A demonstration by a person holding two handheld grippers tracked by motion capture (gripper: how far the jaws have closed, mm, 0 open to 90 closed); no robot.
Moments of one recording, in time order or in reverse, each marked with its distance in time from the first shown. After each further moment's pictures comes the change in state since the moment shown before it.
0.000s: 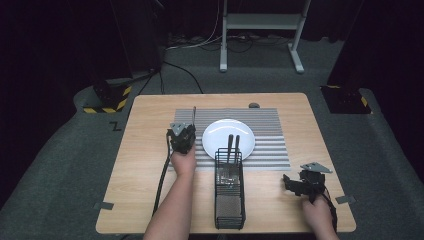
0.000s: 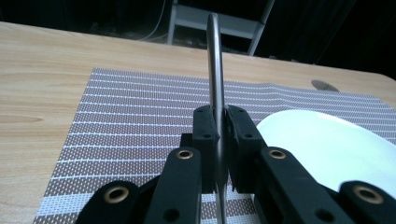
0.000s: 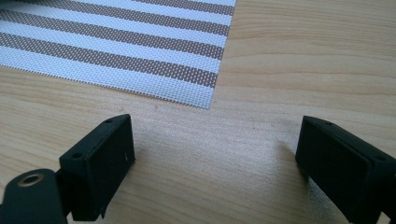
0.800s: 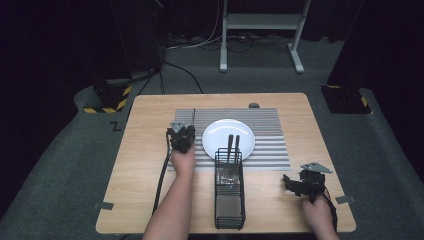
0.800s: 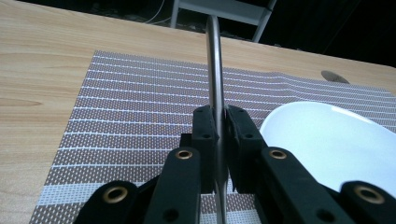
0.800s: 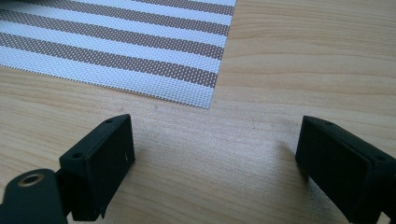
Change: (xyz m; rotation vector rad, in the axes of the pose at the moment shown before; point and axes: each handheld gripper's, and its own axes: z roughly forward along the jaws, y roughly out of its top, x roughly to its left) left arm 0.004 0.001 0.005 0.054 0.011 -0.033; right arm 0.000 0.000 0.000 0.000 0.001 0.000
